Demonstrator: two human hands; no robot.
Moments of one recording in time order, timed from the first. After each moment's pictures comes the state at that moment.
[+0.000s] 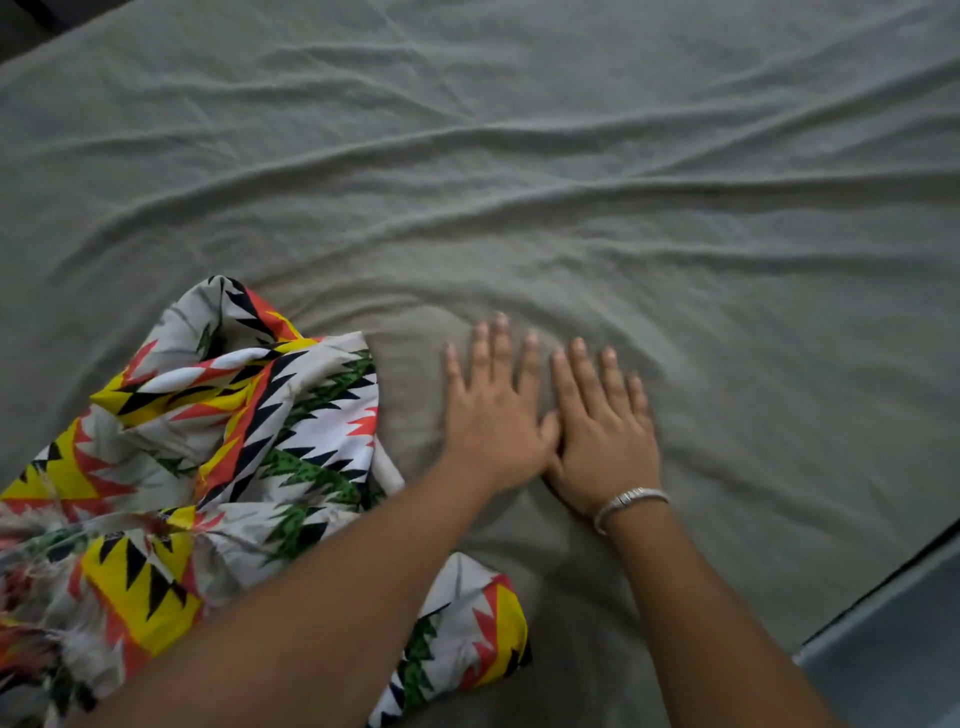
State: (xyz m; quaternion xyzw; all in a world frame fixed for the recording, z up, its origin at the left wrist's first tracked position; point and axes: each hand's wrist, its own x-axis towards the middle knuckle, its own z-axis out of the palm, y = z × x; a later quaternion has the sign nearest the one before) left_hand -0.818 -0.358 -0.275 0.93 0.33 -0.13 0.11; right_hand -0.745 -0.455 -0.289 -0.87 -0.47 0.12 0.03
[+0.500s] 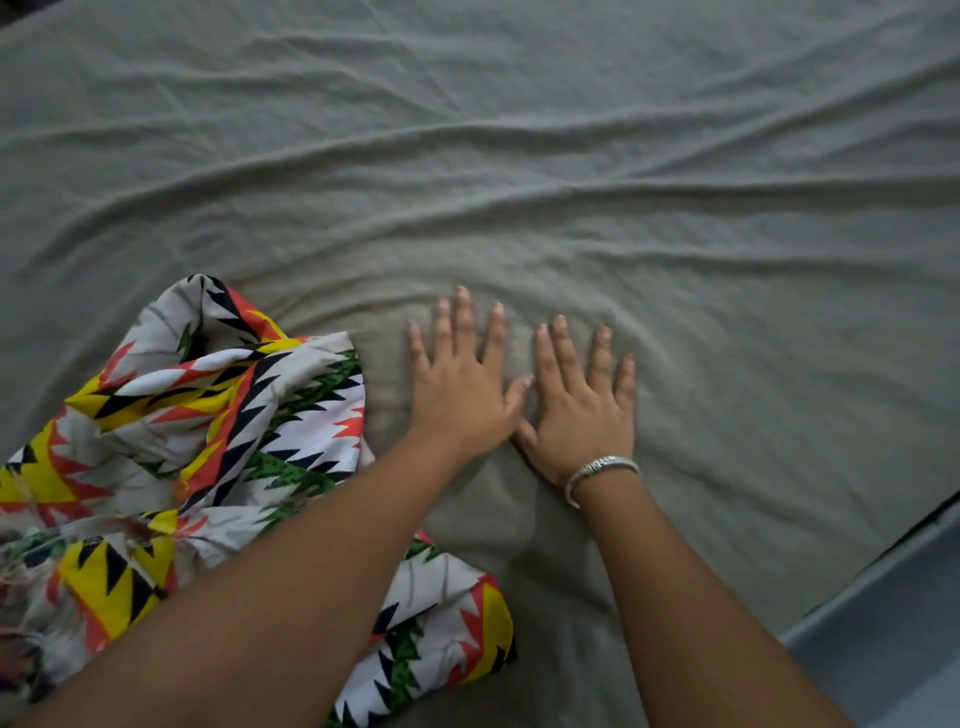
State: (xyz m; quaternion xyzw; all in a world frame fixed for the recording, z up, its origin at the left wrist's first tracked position) left_hand -0.812 -0.330 -0.276 0.92 0.36 -0.12 0.11; right_hand -0.737 -0.432 -0.284 -0.89 -0.44 0.14 0.01
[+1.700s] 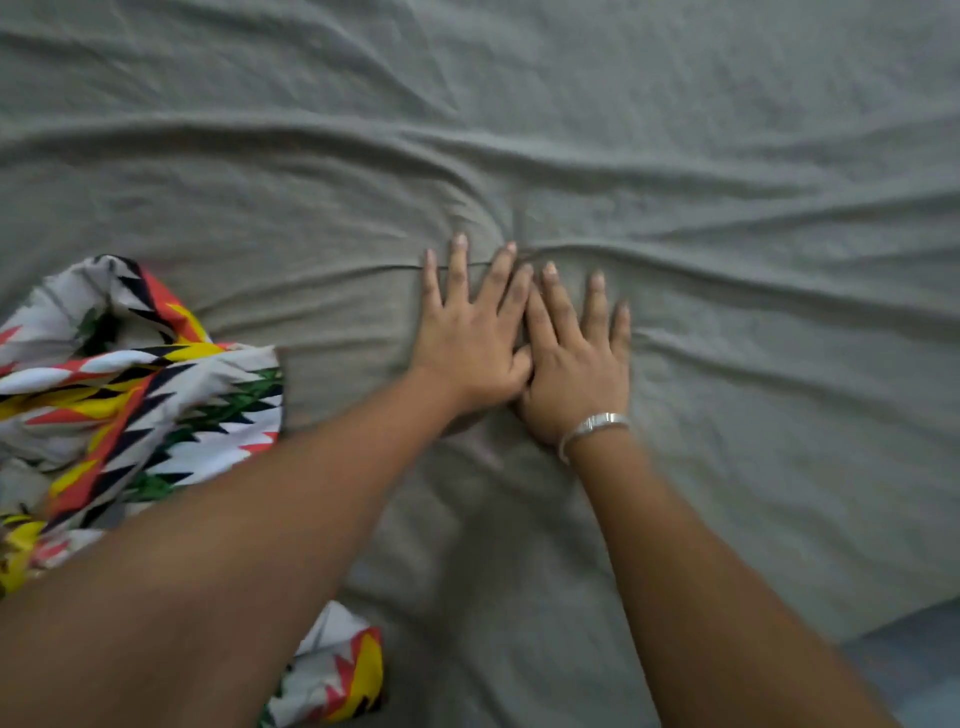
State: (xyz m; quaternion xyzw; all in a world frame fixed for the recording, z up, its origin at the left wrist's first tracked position) left_hand -0.713 -0.287 -0.280 0.92 0.36 -0.10 0.09; right_hand -0.623 -0.375 -0.286 -0.83 -0.54 0.13 -0.01
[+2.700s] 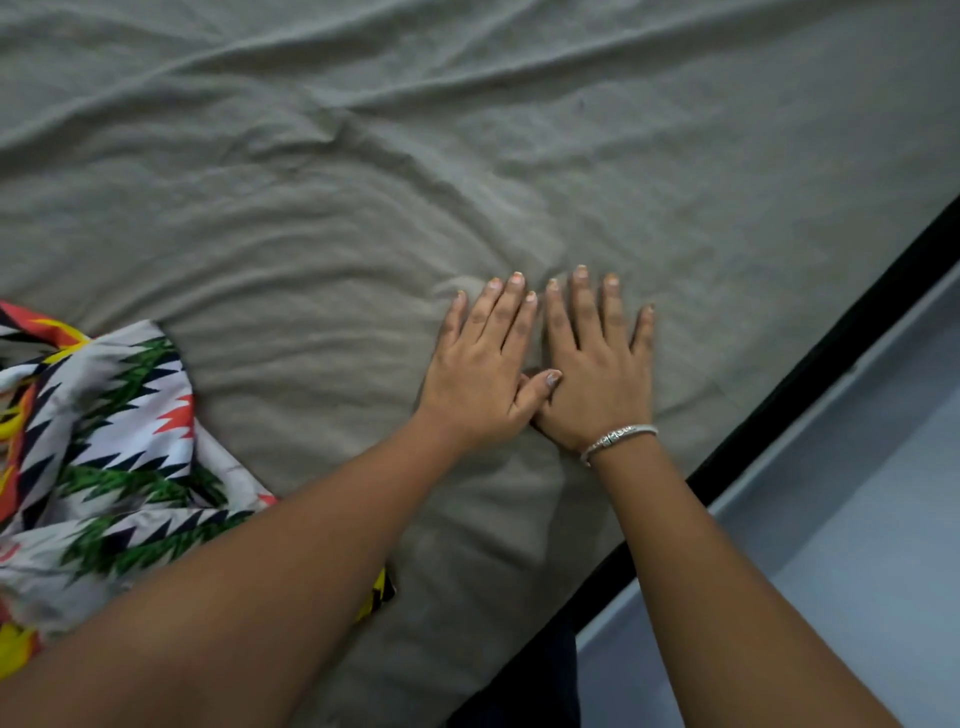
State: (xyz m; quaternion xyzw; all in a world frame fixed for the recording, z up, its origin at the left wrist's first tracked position) left_hand -0.739 -0.449 -0.286 0.98 0.12 -0.04 0.15; right_hand -0.663 -0.557 -0.275 -0.92 -0.37 0.11 -0.01
